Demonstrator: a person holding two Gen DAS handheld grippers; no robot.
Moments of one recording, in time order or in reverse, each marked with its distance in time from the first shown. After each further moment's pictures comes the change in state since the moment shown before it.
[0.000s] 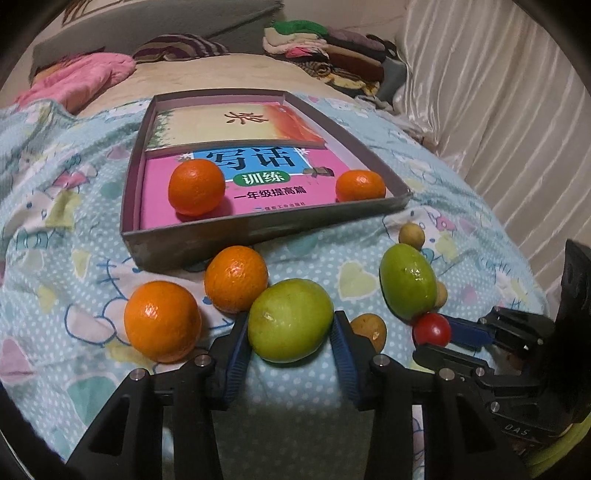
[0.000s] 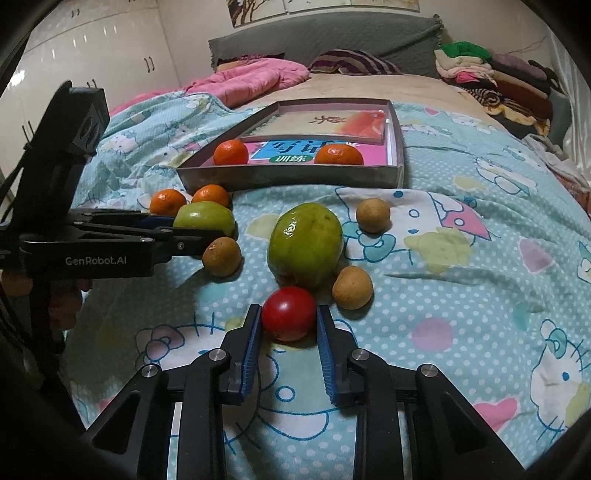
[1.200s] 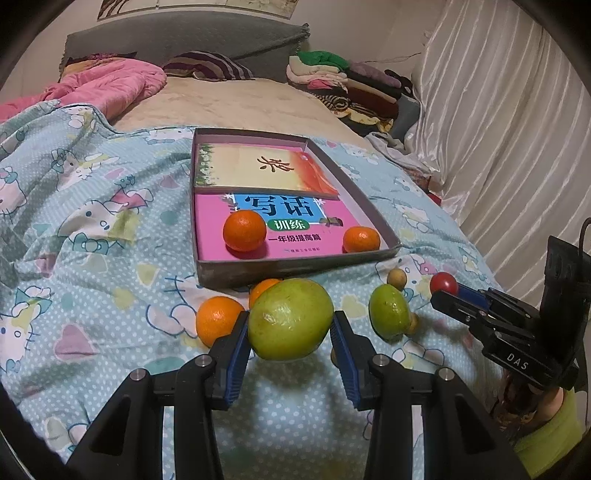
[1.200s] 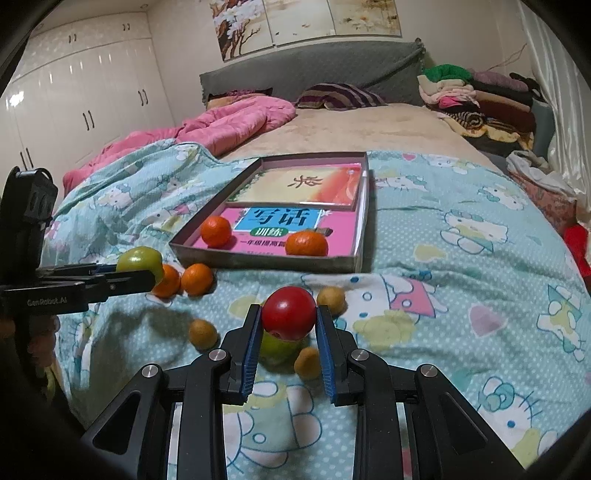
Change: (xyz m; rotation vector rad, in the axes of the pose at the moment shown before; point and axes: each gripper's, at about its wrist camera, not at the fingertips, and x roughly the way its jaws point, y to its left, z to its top) left arm -0.064 0.014 0.007 -0.087 -0.107 0.014; right arm -0.041 -0.022 0.042 0.034 -0.134 -0.024
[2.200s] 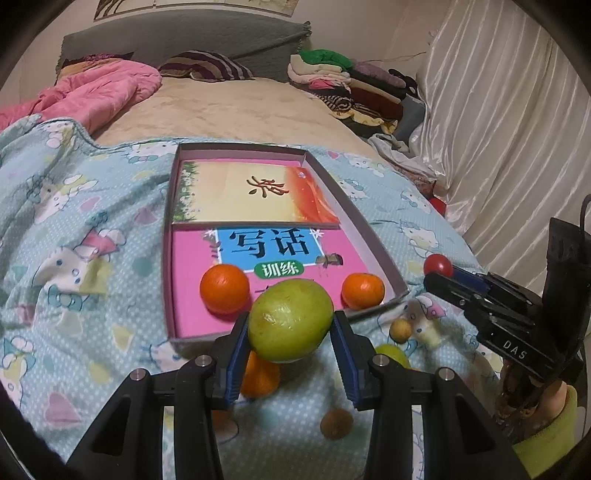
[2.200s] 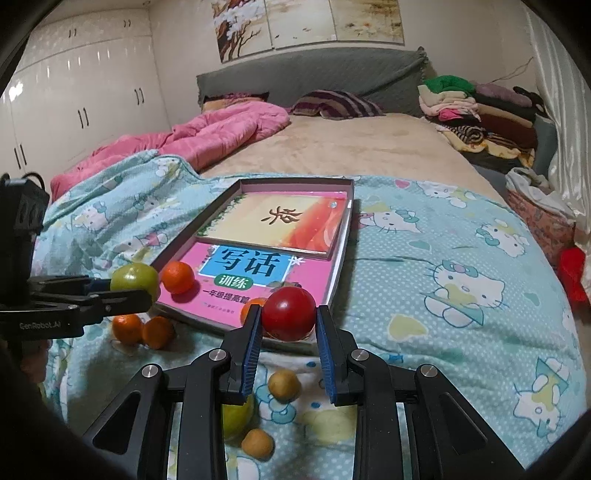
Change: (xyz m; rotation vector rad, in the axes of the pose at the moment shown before) left arm 0.040 -0.012 0.054 0.002 0.012 0.010; right arm 0.031 -0.032 0.061 -0.037 -0.004 -0.034
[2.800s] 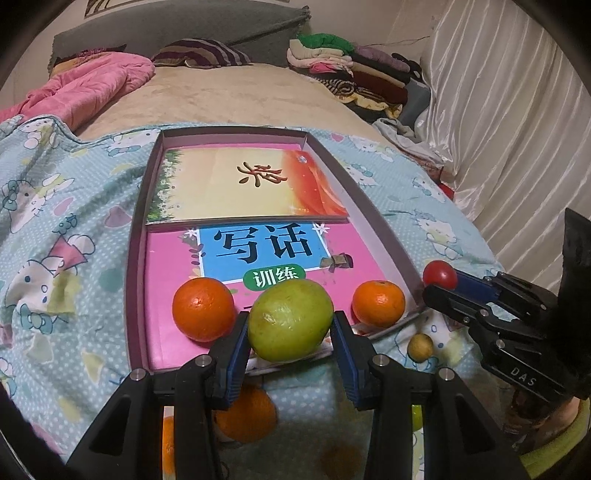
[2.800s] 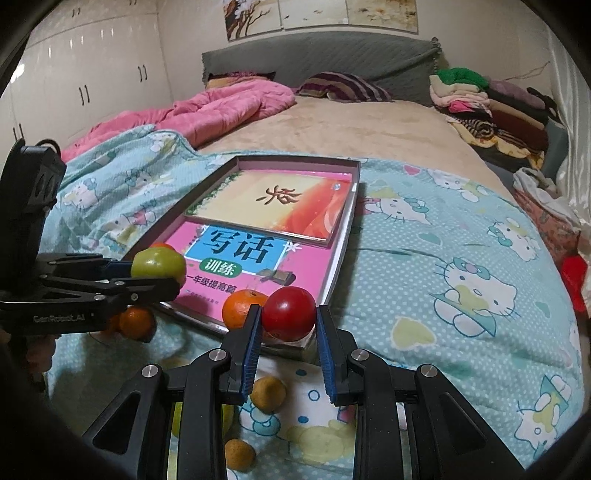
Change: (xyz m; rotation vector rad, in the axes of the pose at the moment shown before) left arm 0.044 -0.003 0.012 0.013 0.058 0.024; right arm 0.032 -0.003 0.003 -0.051 0.080 -0.004
